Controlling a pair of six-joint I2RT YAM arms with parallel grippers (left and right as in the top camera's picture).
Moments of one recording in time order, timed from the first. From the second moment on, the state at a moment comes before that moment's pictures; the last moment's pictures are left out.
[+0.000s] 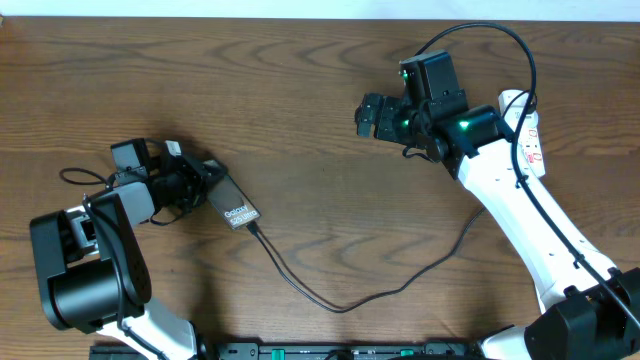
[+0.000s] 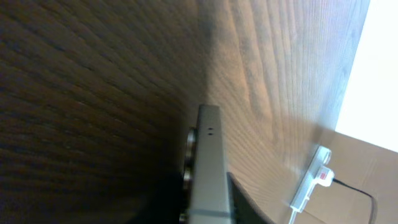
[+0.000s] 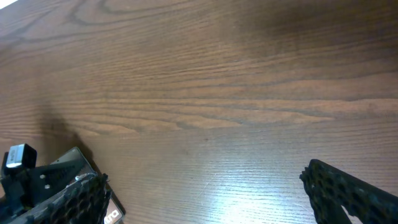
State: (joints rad) left arm 0.31 1.84 0.78 -0.08 0.77 -0.65; right arm 0.40 1.62 1.41 -0.71 -0.09 0.58
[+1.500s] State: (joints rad) left arm 0.31 1.79 0.83 -0.29 0.75 -0.65; right arm 0.40 1.62 1.41 -0.71 -0.09 0.58
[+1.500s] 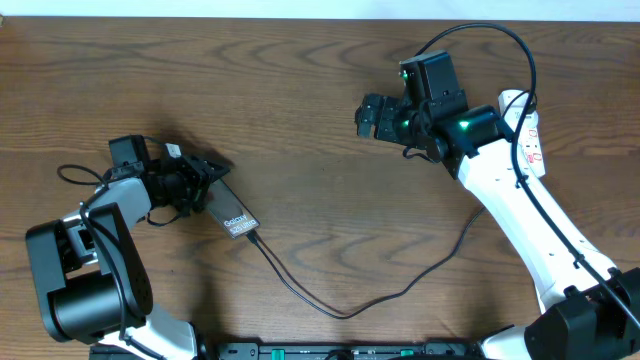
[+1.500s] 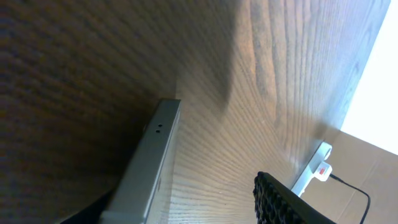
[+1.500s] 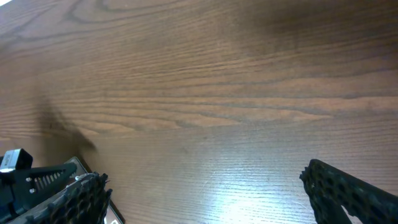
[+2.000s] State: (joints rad) left arm 0.31 1.79 0.83 -0.32 0.74 -0.65; right arm 0.40 1.62 1.41 -0.71 -0.09 0.58
